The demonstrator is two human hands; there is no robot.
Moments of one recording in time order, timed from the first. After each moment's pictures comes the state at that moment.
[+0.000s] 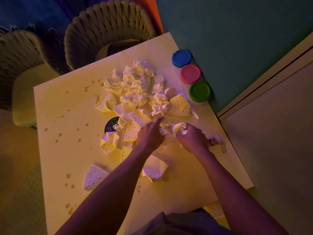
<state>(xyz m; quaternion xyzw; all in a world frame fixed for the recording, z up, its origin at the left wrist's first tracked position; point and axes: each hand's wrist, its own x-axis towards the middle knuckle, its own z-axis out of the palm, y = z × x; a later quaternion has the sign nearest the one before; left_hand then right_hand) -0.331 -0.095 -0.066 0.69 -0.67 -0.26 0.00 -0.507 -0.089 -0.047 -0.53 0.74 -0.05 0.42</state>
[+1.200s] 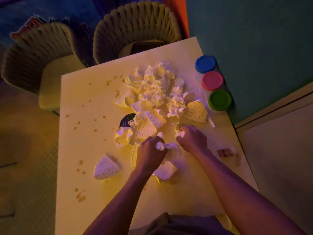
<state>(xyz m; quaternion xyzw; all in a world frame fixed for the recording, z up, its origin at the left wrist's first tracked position) -0.313 -0.024 -0.039 0.78 -0.53 -0.28 0.17 -0.471 -0.112 -0.082 -0.67 0.65 0.06 0.35</state>
